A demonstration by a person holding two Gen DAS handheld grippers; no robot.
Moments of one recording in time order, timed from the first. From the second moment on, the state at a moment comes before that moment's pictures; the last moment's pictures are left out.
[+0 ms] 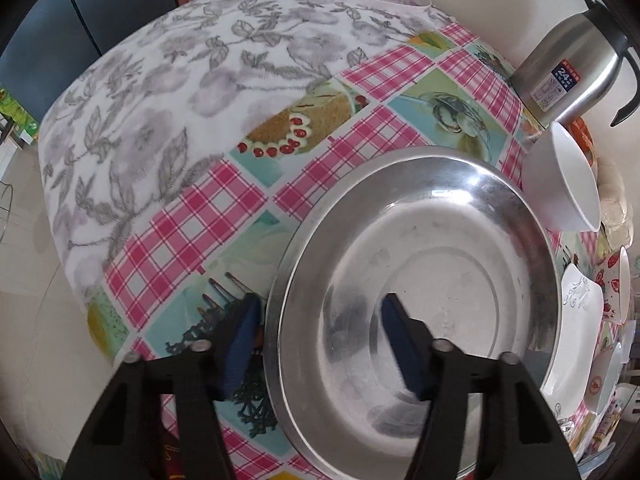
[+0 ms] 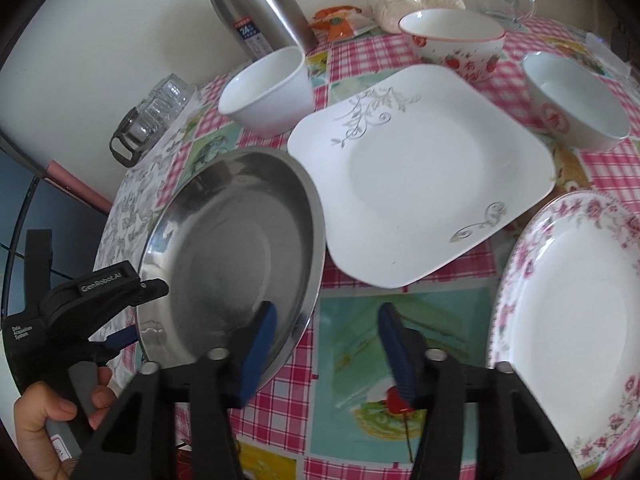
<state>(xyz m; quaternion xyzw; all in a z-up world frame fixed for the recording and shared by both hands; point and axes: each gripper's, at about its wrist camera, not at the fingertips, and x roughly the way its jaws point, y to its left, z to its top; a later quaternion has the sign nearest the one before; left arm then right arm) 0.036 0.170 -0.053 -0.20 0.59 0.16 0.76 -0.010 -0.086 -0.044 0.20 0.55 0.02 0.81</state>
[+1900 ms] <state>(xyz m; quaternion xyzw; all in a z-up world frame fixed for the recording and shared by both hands) 0.029 0.182 -0.046 -0.19 0.57 0.16 0.79 0.016 -0.061 -0.026 0.12 0.51 0.04 0.85</state>
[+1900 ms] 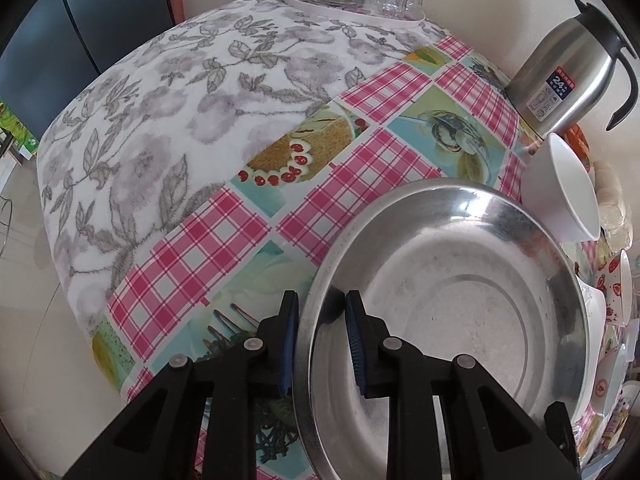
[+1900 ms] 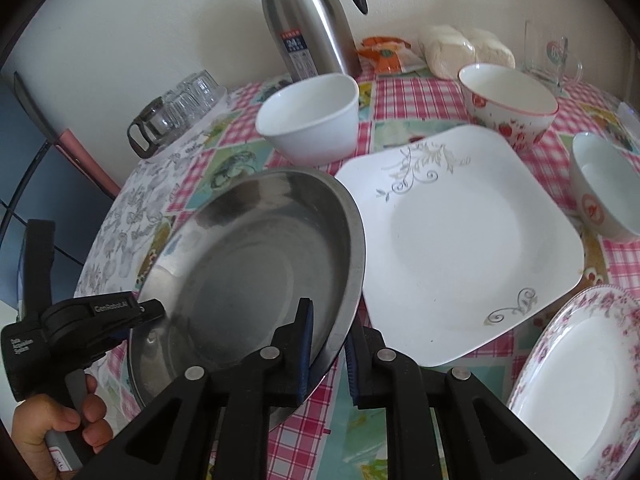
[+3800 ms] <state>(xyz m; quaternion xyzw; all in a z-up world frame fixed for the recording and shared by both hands) 0.038 0.007 0.012 -0.11 0.51 0.00 0.86 -0.011 -0.221 0.023 0.24 0.43 -0.05 0.87</state>
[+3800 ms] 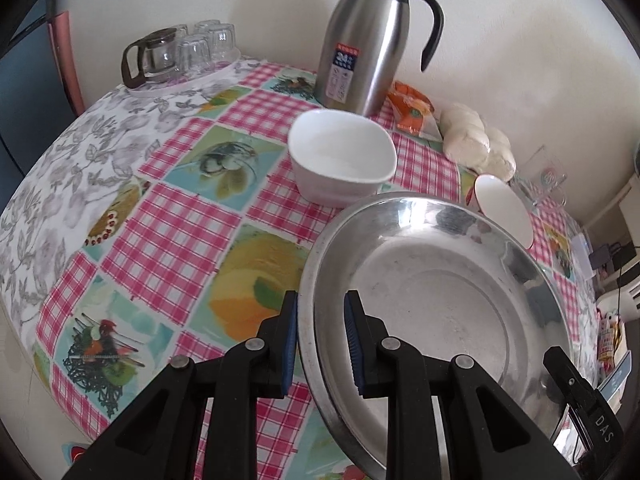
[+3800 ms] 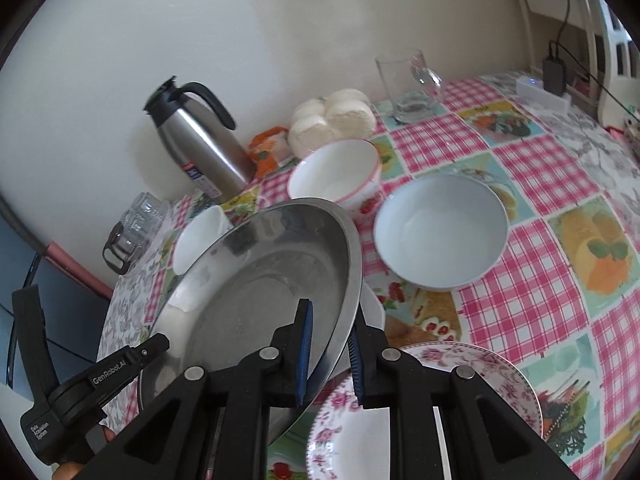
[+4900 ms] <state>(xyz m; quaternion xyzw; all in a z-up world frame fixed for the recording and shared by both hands) 0.064 -0.012 -0.029 -0.05 0.54 0.02 0.84 0.010 -0.215 -0.036 0.15 0.51 -0.09 0.84</state>
